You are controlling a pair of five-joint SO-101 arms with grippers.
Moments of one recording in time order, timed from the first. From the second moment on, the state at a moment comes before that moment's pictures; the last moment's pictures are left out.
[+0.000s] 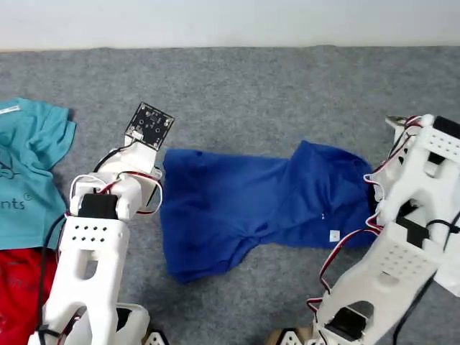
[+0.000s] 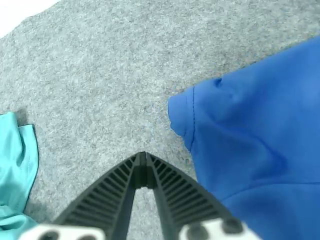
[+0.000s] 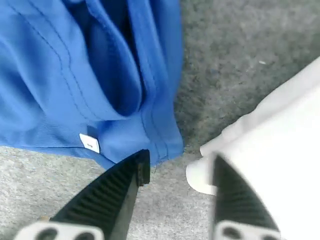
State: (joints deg) left arm -0.2 -34.9 48.7 48.4 -16.7; right arm 25.9 31.4 -20.9 100.2 27.0
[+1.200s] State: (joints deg) left arm -0.2 -34.9 48.7 48.4 -16.7; right arm 1.4 29.5 -20.4 83.9 22.6
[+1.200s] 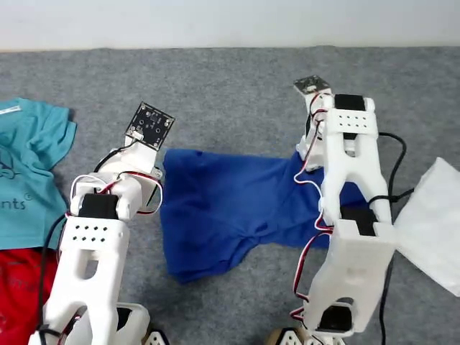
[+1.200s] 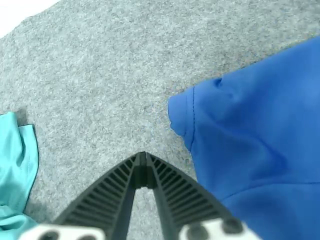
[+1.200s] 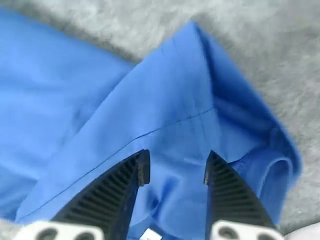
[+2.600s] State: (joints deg) left arm -0.2 -34.9 45.9 48.4 -16.7; right arm 19.2 21.3 -25.1 100.2 31.3
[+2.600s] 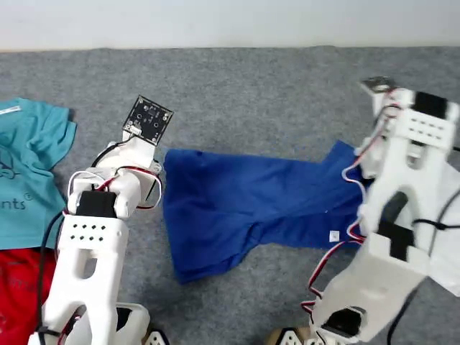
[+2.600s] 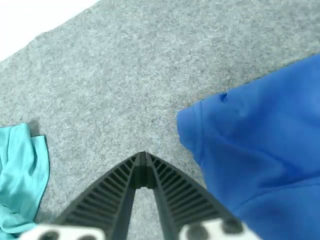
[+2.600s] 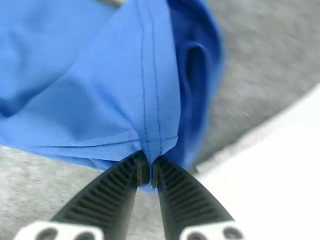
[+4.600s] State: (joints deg) left arm 12.3 19.9 1.5 70.5 -18.3; right arm 12.3 24.3 -8.4 82.8 34.4
